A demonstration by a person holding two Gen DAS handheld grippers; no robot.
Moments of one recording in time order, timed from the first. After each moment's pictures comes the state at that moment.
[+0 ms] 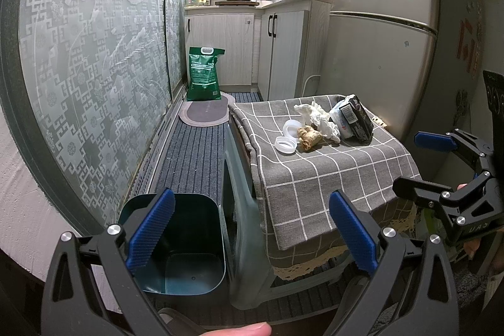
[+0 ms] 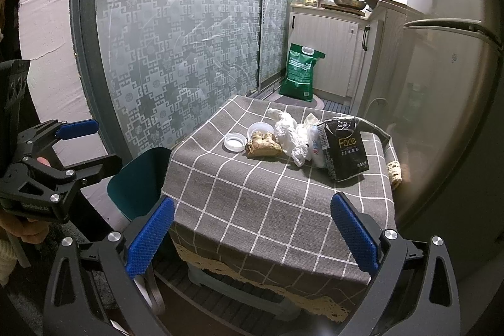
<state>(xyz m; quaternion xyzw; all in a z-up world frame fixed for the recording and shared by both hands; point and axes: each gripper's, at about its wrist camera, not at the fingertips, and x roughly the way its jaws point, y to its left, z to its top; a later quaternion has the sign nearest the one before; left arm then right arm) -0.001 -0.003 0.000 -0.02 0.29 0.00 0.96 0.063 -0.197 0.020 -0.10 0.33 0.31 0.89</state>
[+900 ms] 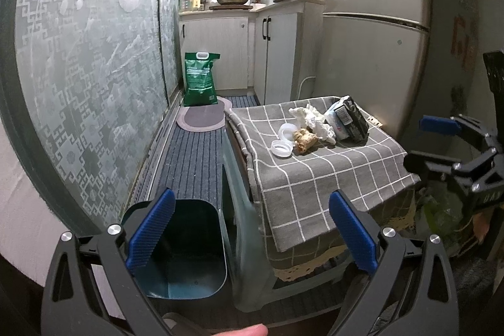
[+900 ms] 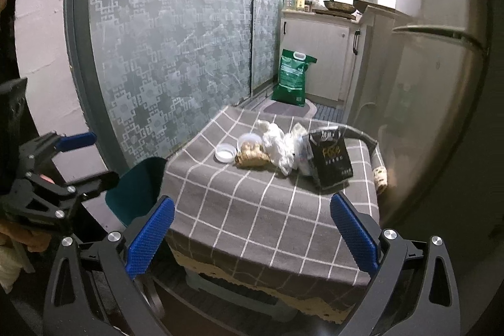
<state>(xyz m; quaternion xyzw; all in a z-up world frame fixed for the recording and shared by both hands) -0.002 -0.009 0.007 -0.01 0.28 -0.01 0.96 0.066 -0.212 0.040 -0.08 0.32 0.30 0.90</state>
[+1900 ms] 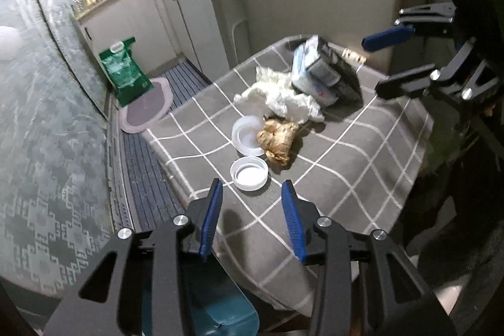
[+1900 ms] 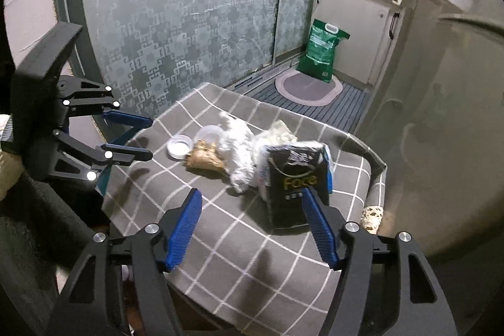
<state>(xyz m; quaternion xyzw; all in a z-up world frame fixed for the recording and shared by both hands) 0.137 -0.043 -0.024 0.17 0.40 -0.16 0.88 0.182 -0.226 0.018 -0.15 0.39 0.37 0.83</state>
